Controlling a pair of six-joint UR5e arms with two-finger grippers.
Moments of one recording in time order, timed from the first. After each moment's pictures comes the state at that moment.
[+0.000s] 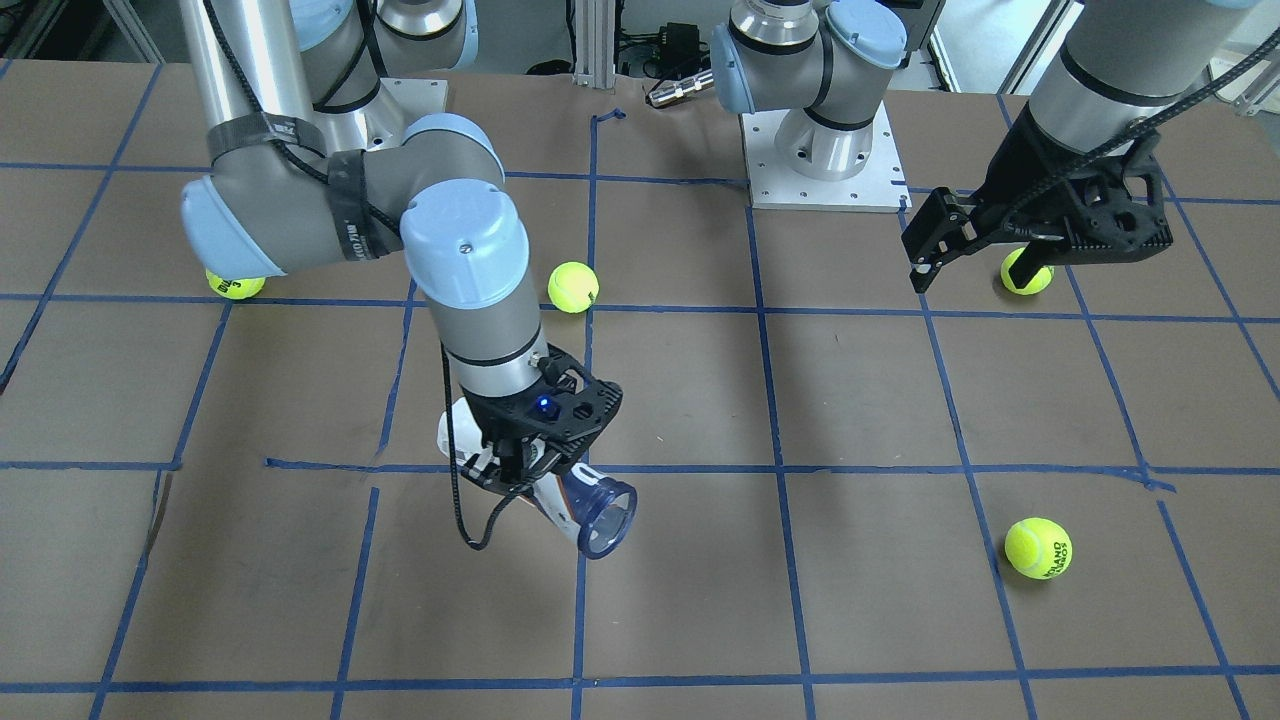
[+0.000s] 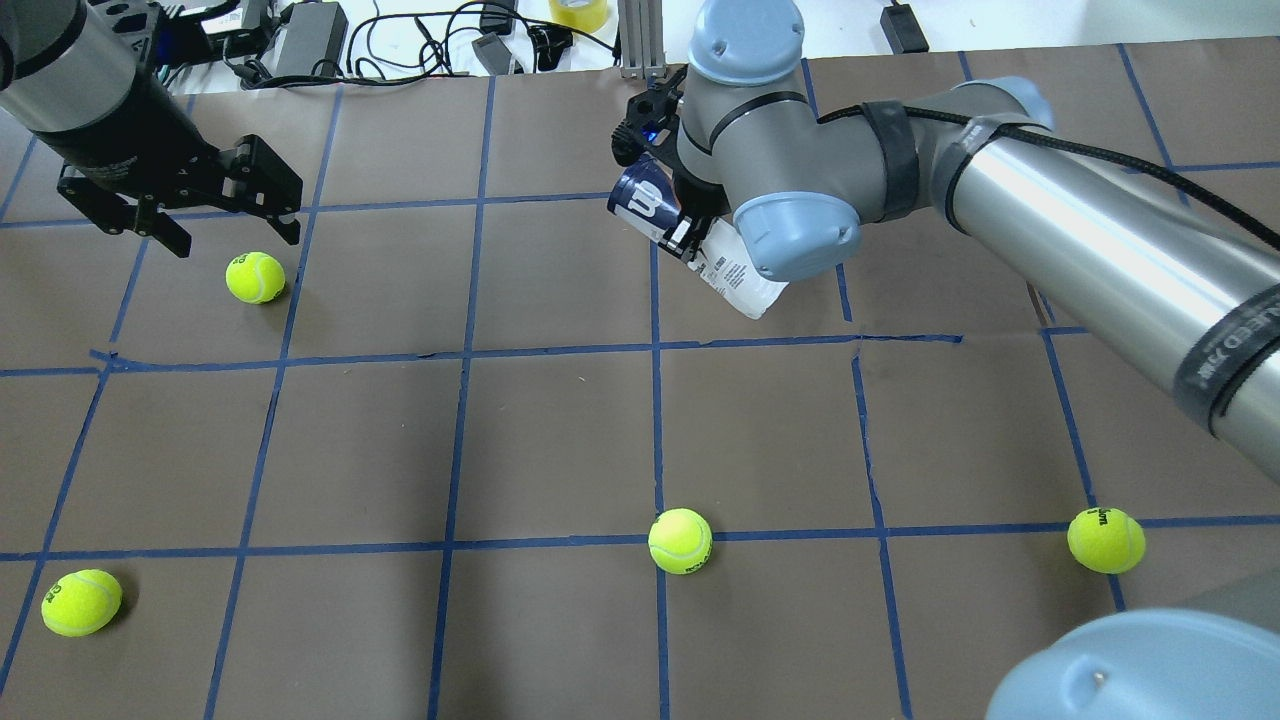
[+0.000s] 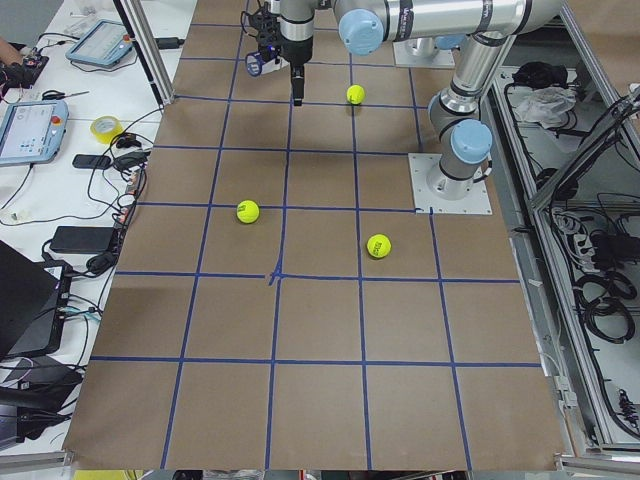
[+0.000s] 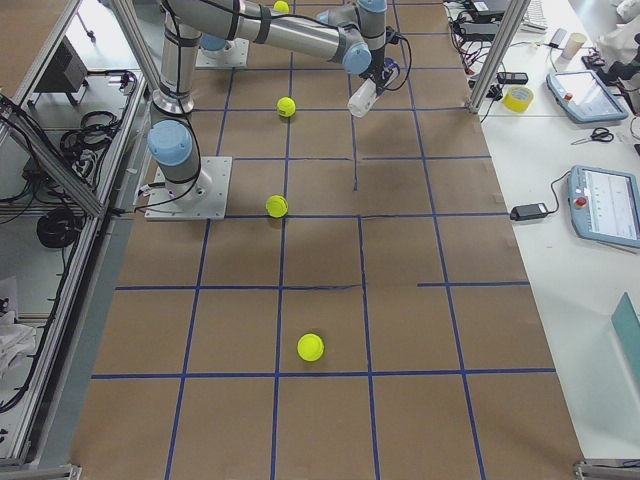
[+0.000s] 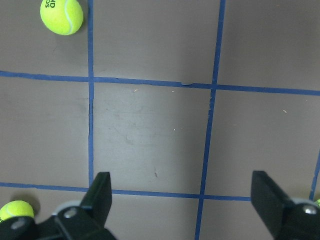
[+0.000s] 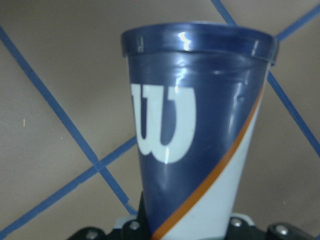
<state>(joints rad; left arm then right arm) -1.39 -1.55 -1.61 -1.52 1.57 0.09 1.87 -1.14 1.58 -2.20 -1.53 -0.70</state>
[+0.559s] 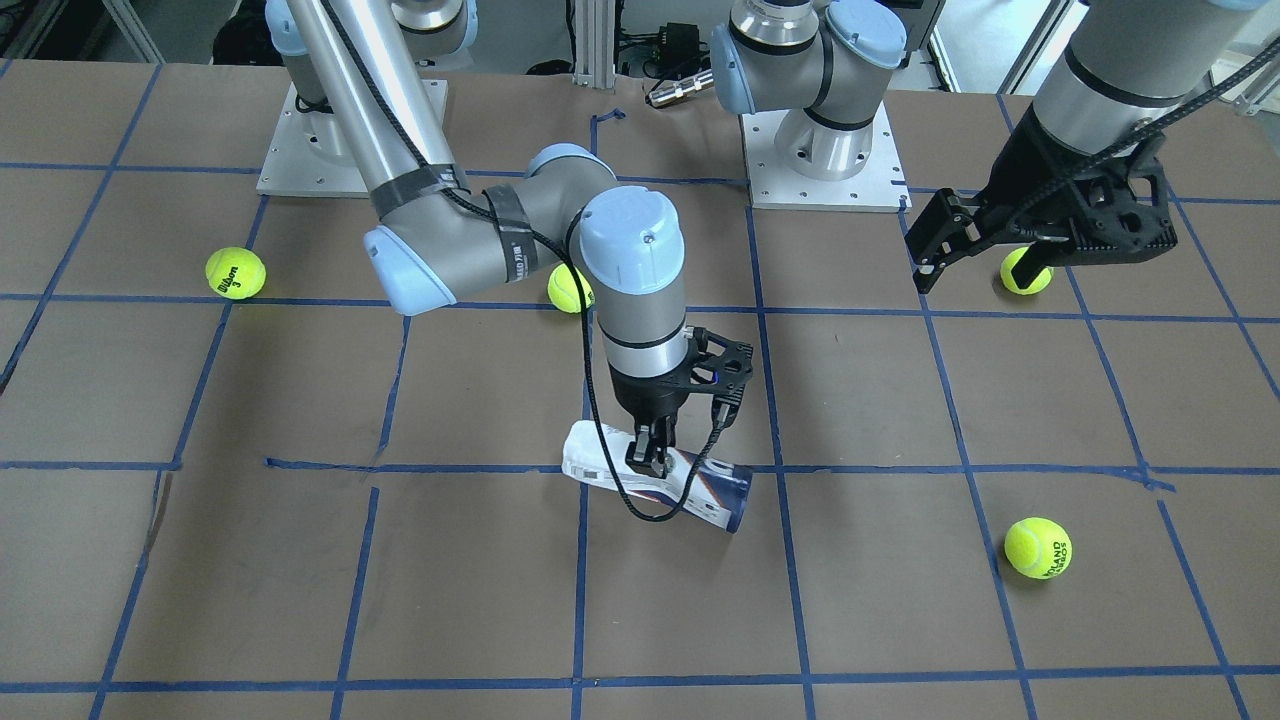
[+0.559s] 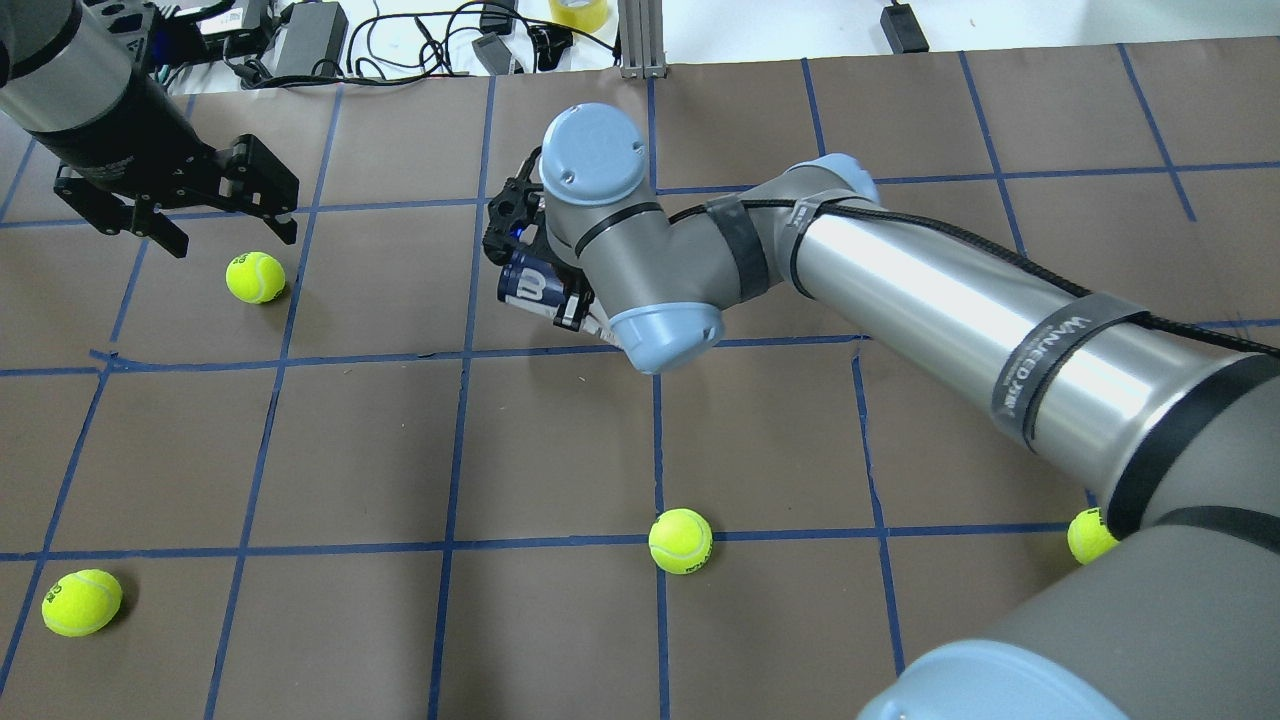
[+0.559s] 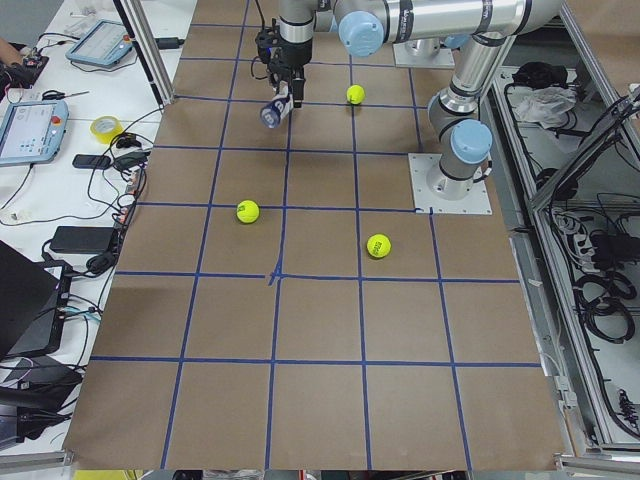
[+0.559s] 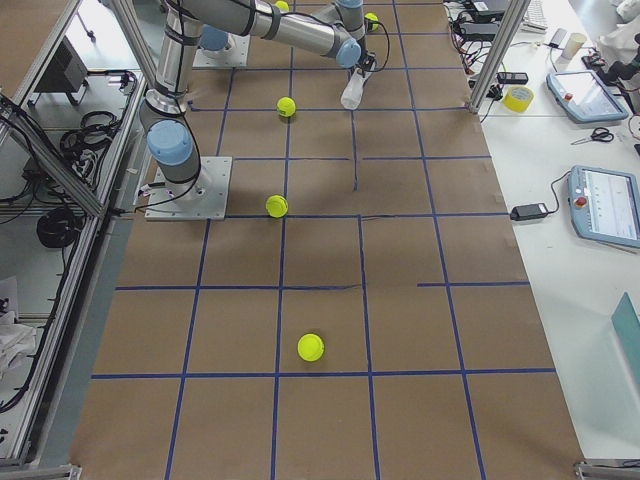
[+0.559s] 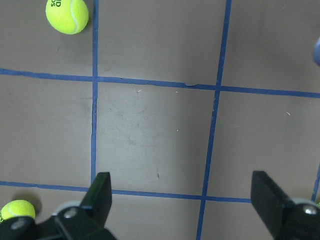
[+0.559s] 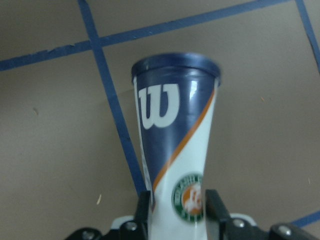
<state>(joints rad) -1.38 -1.55 -1.61 -1.52 1.57 0.09 2.06 -1.02 1.57 -2.39 -1.53 -0.84</state>
